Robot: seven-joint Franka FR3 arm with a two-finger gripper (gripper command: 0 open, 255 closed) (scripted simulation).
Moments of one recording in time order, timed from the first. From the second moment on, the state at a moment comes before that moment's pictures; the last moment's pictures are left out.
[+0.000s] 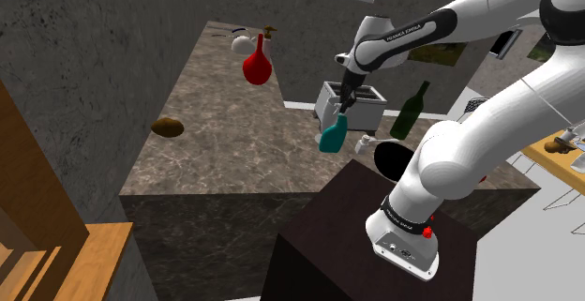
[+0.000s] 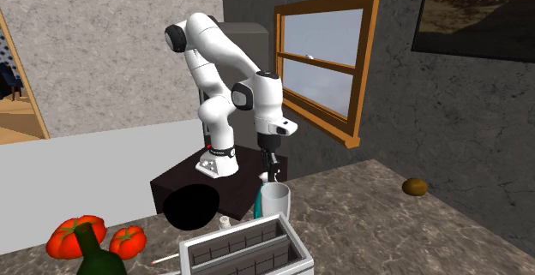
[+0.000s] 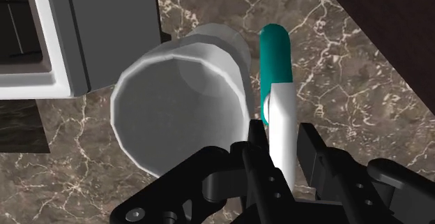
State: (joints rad) arm 0.13 -0.39 -0.68 -2.59 -0.35 2.31 -1.02
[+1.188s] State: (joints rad) arm 0.12 -0.49 -0.62 -2.51 -0.35 2.13 -1.01
